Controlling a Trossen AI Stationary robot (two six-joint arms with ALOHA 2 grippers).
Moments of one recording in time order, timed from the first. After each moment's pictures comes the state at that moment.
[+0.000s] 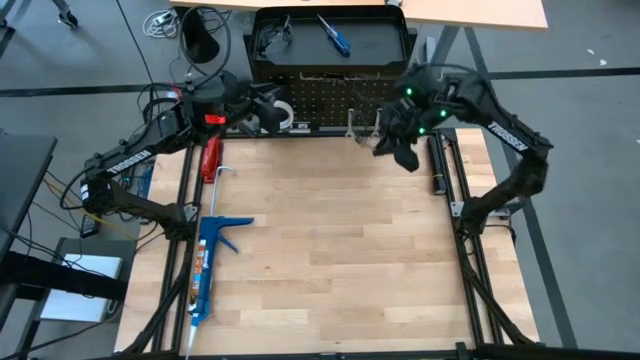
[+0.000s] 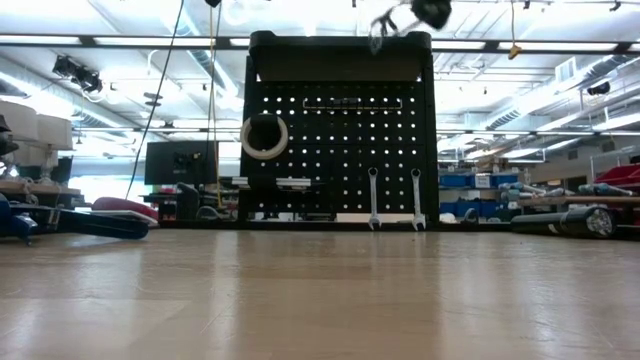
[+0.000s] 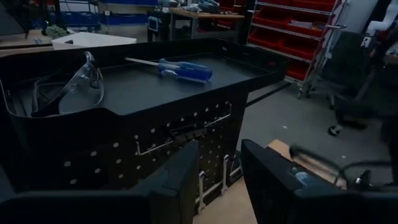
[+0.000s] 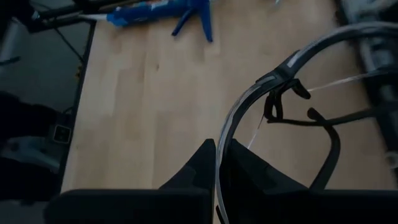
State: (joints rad) left arm 0.38 1.26 1.56 -0.45 -0.40 -0.21; right arm -0.49 1.48 1.88 -1.33 -0.48 -0.23
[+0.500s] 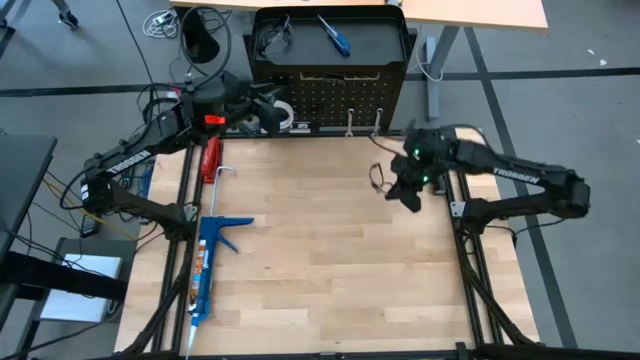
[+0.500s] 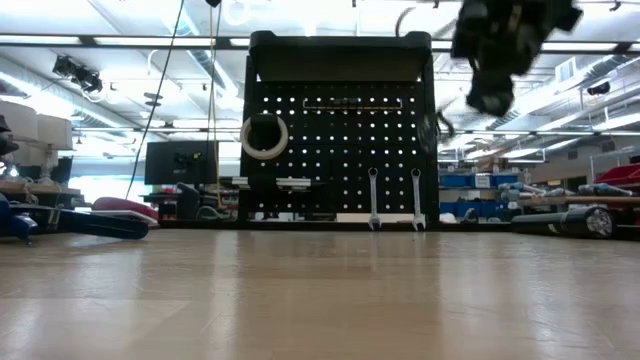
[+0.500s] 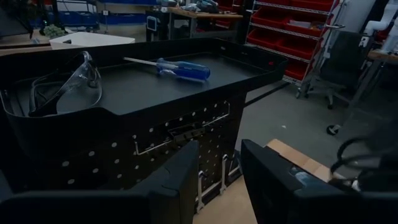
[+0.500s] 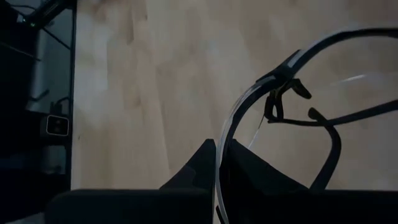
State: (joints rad) left arm 0.38 1.26 1.56 -0.45 -0.39 -0.21; right arm -0.44 1.05 0.87 -0.76 -0.51 0.10
